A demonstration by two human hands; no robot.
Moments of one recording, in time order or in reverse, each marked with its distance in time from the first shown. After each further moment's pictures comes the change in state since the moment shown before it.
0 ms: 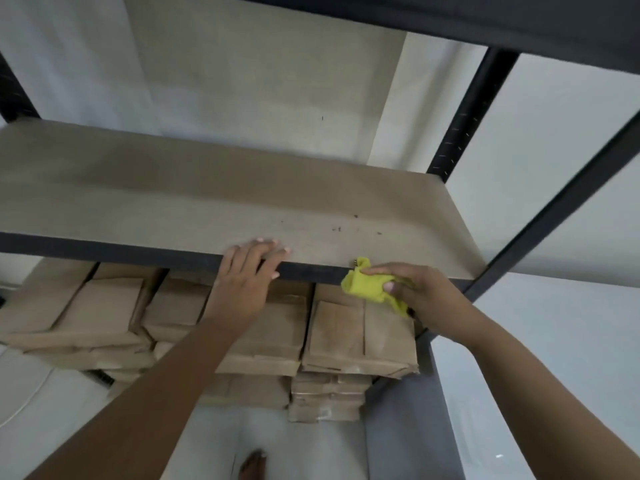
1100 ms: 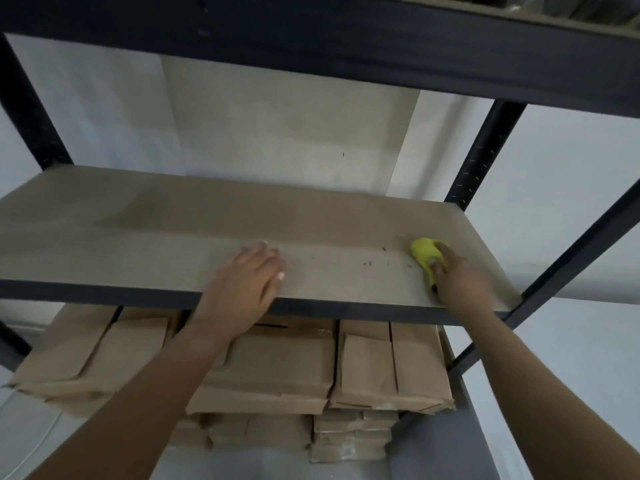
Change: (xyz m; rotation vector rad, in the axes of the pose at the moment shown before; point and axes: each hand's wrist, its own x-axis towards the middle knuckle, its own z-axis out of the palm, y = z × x) left_hand 0.037 -0.069 -0.049 -0.115 -0.165 0.023; right_hand 0.078 0.030 -0.007 -0.489 0.489 0.480
